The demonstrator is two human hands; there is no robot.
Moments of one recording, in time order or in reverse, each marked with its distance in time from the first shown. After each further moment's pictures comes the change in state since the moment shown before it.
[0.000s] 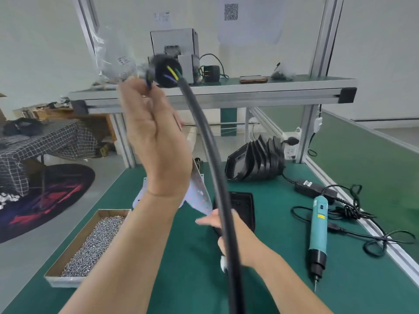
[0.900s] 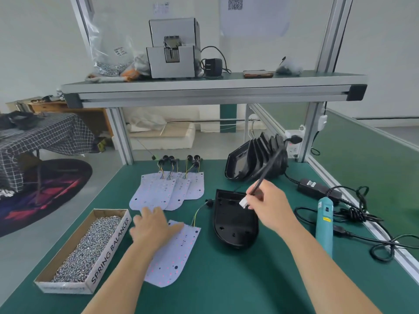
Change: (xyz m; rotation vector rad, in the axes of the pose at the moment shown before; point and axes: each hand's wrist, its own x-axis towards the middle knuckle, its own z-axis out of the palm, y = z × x) left_hand -0.112 -0.168 -0.120 1.393 -1.108 -0.865; right_hand 0.019 0.033 -0.070 0.106 0.442 0.318
